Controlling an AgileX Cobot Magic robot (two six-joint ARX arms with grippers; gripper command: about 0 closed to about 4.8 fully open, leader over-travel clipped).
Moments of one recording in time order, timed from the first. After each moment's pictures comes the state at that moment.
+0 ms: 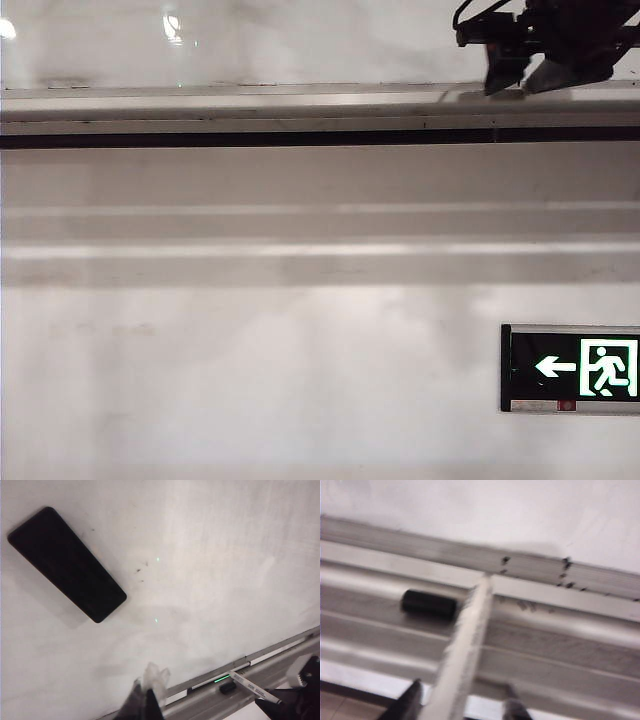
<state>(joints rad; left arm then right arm) -0.48 0.97 1.37 -0.24 0.09 0.07 0.35 1.26 0.84 0.27 0.22 0.02</state>
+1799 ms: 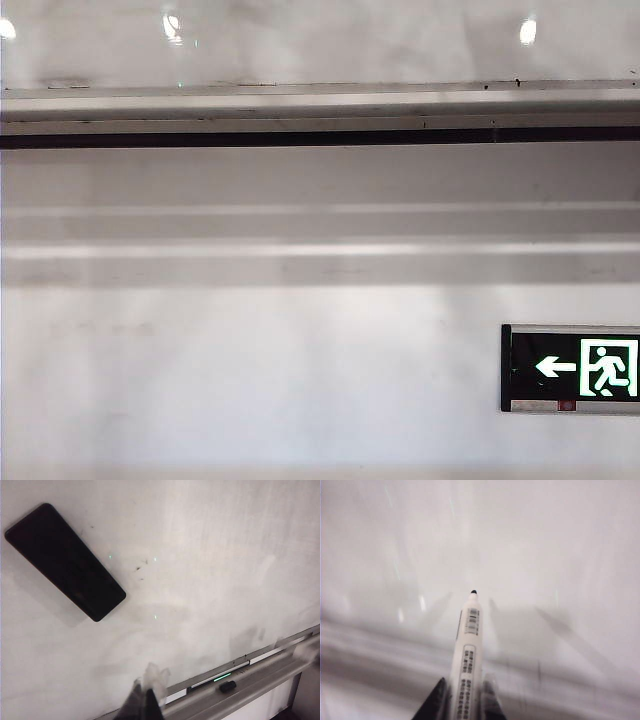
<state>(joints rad) -0.48 0.98 1.37 -0.24 0.09 0.07 0.40 0.92 0.95 0.06 0.13 0.02</state>
